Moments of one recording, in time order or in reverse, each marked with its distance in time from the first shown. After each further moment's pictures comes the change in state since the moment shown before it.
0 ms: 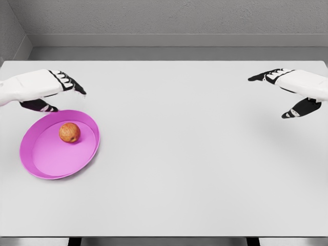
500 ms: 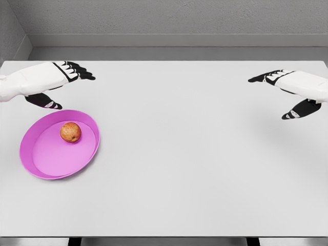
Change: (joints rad) left arm 0.021 -0.055 0.057 0.002 0.020 0.000 -0.004; right arm 0.006 -0.001 -0.001 0.001 0.000 0.000 0.000
